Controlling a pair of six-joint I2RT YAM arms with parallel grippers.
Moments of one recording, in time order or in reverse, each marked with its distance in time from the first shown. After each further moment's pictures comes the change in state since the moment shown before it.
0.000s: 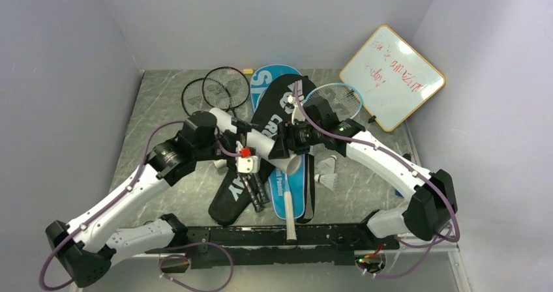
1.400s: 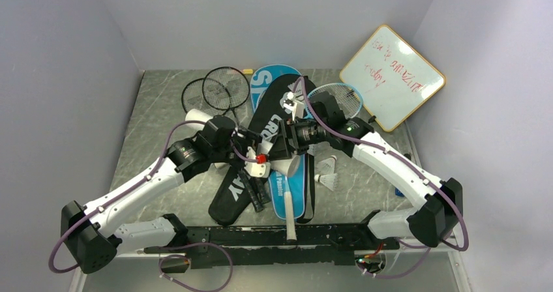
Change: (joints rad) left arm -0.063 0.128 -0.035 -0.032 -0.180 0.113; right arm 0.001 -0.053 0.068 -0.029 -0.195 0.030
